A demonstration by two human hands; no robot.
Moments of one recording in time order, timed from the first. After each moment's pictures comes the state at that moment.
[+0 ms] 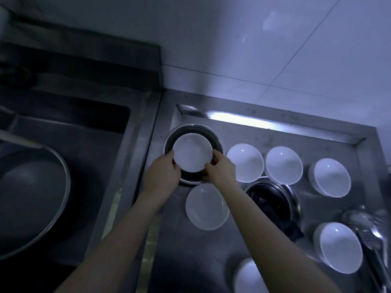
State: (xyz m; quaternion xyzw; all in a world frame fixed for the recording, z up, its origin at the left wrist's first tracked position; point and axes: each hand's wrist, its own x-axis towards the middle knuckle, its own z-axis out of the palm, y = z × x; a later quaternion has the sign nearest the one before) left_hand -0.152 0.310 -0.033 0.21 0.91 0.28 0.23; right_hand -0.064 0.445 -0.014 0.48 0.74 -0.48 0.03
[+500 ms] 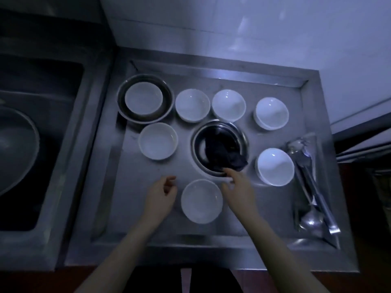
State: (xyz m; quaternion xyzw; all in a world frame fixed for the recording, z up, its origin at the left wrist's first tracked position) left_hand 0.110 0.263 -0.030 0.12 0.84 0.40 0.36; right_hand 0.244 0.433 -0.002 0.47 0.79 -0.39 0.03
